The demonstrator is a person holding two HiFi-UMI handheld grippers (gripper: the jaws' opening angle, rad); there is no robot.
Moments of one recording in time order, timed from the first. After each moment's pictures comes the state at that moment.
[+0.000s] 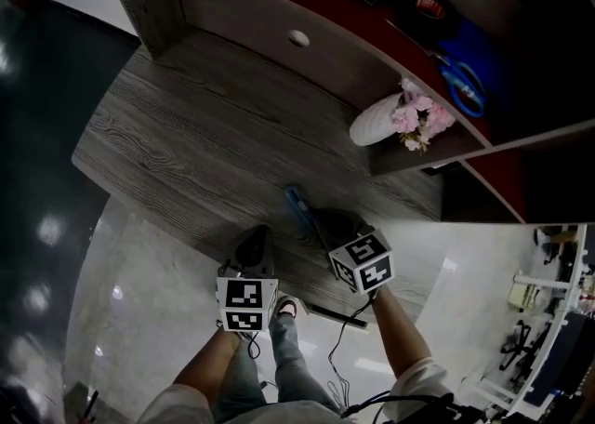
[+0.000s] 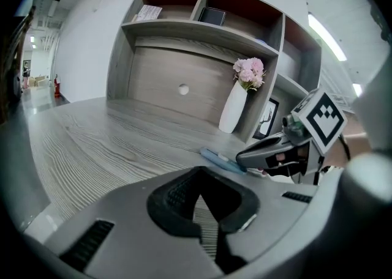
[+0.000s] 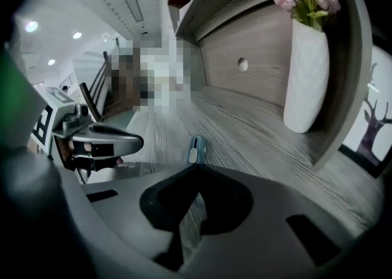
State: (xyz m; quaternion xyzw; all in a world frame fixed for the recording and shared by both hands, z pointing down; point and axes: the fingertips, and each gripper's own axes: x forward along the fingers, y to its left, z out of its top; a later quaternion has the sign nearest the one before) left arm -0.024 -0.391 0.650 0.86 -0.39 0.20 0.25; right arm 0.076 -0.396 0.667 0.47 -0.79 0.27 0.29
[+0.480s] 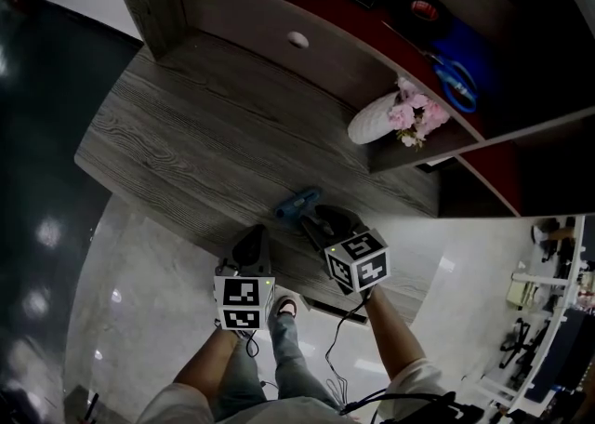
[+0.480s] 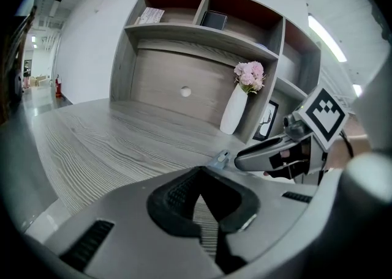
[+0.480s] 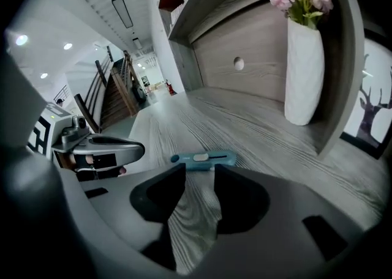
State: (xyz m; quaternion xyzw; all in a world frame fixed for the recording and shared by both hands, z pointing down) left arm -0.037 -0.388 0.644 0.86 -0.39 0.19 0.25; right arm 0.060 -0.391 0.660 0.48 -0.78 0.31 0.27
